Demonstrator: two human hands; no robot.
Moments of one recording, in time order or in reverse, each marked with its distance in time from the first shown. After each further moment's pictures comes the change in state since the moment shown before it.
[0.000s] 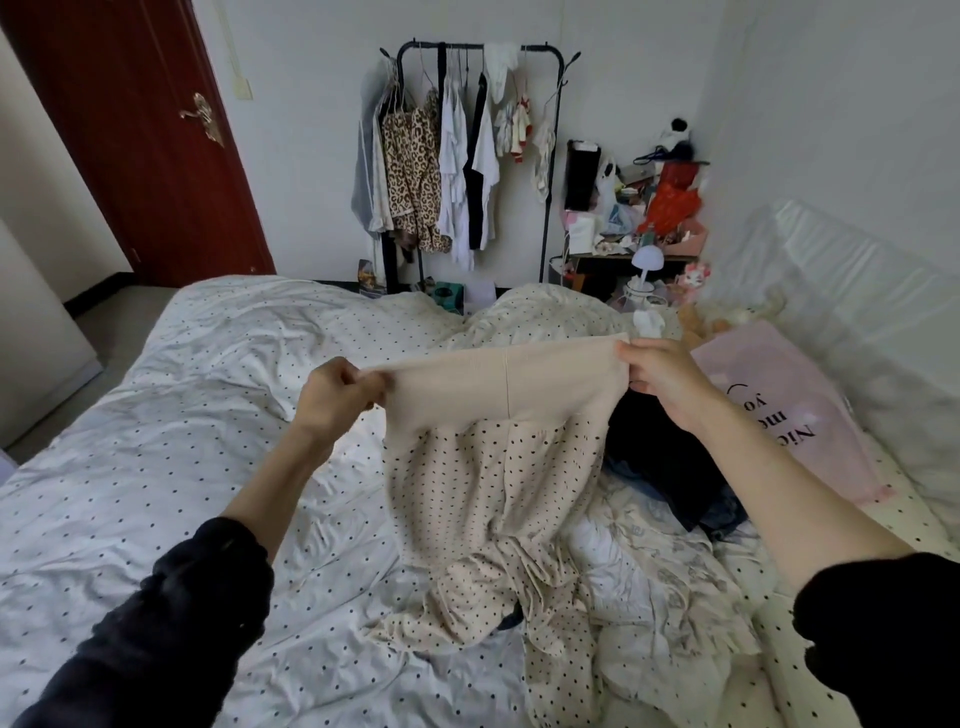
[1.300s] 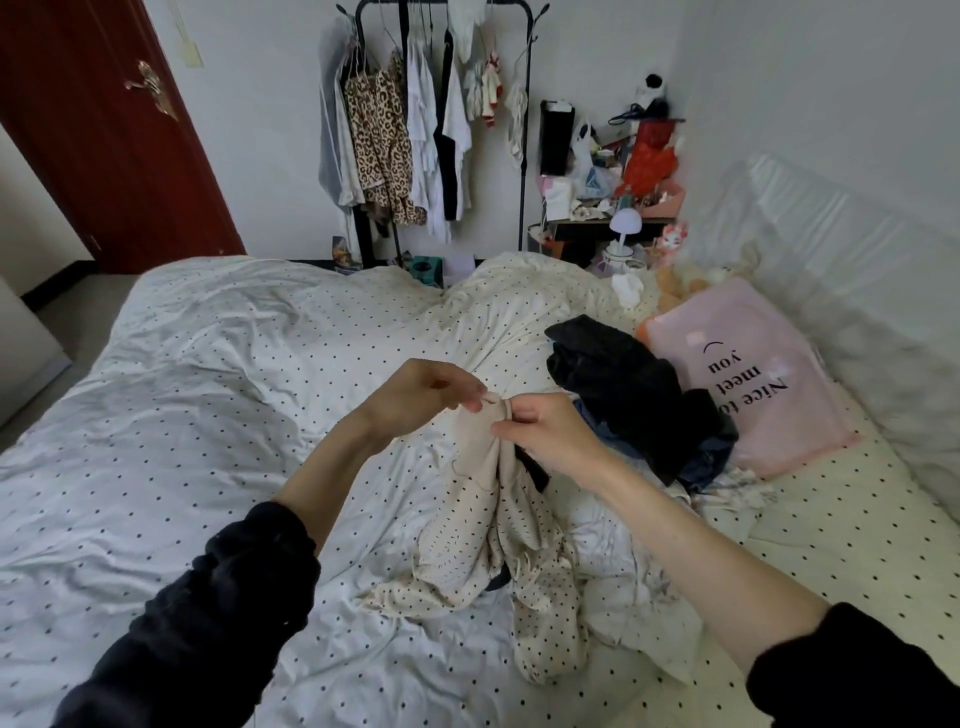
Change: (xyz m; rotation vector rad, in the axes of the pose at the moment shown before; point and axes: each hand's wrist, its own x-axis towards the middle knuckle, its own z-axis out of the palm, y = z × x) left_hand -0.043 0.031 0.069 0.094 -0.614 0.125; right_hand -0.075 0.043 0.074 -0.084 -0.316 -0.146
